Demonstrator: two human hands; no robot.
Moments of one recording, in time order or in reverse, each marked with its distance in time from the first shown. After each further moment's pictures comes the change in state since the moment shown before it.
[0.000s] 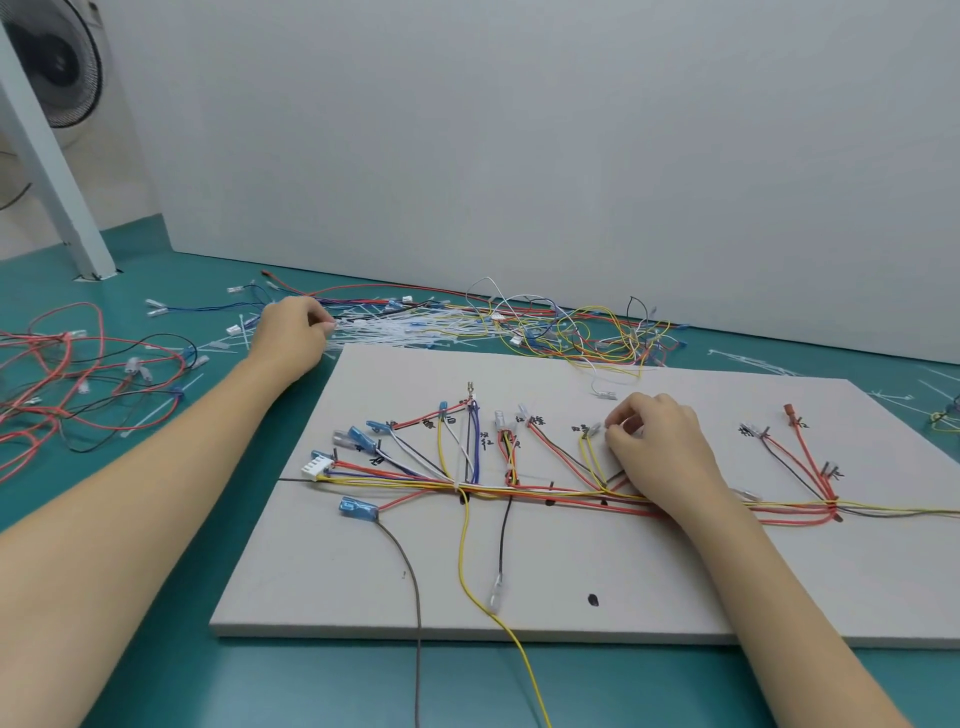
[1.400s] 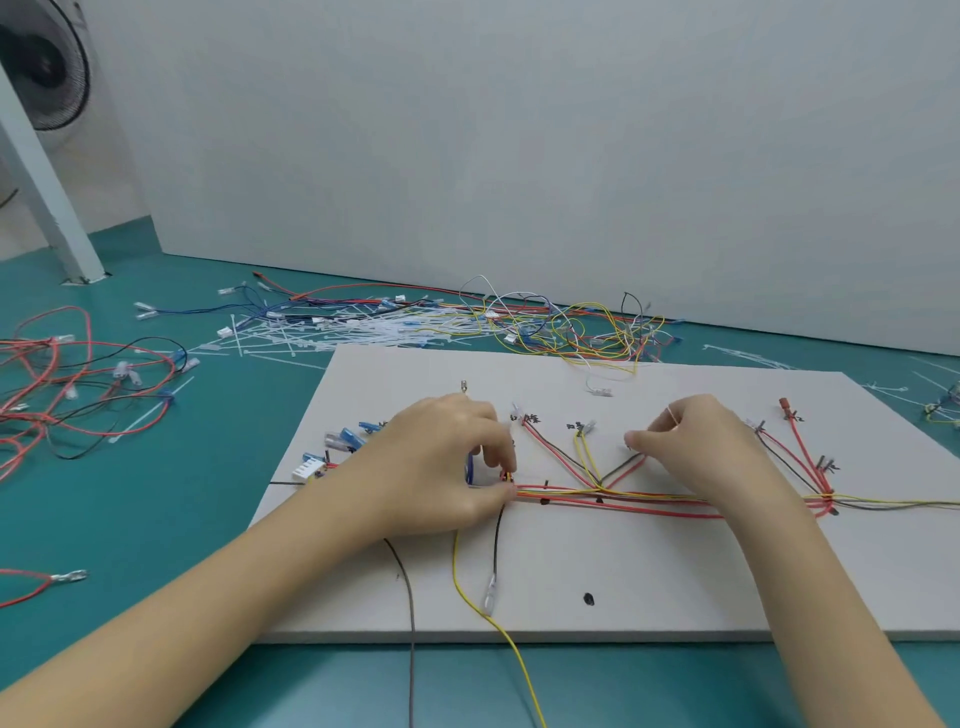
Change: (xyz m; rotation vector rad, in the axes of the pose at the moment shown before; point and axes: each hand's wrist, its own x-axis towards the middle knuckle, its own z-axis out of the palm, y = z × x) left_hand -0.181 0.135 -0.021 -0.014 -0.441 0.770; right_hand -0.009 0.003 -0.038 0.010 -0.114 0.244
